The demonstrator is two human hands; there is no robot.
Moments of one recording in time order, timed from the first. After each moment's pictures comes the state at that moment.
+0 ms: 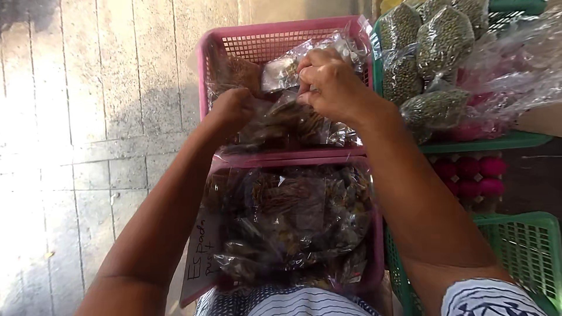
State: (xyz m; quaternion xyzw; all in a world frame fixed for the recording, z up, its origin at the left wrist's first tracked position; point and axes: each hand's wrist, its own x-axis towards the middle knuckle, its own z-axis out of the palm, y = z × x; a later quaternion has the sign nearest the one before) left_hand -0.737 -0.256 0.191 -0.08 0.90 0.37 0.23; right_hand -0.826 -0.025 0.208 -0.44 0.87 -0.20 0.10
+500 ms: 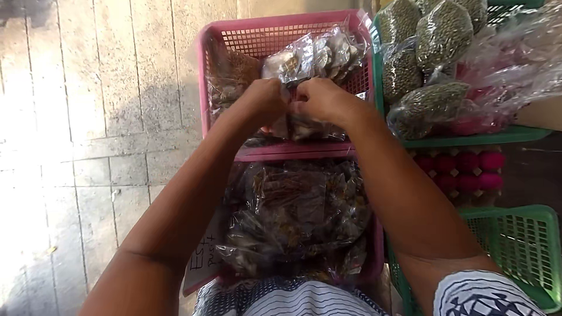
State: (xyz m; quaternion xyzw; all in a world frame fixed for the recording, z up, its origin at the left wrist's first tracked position) left_hand -0.749 -0.198 0.228 -0.06 0.91 0.31 0.28; right_hand -0.807 -0.047 0.210 -0.23 0.90 -0.14 0.34
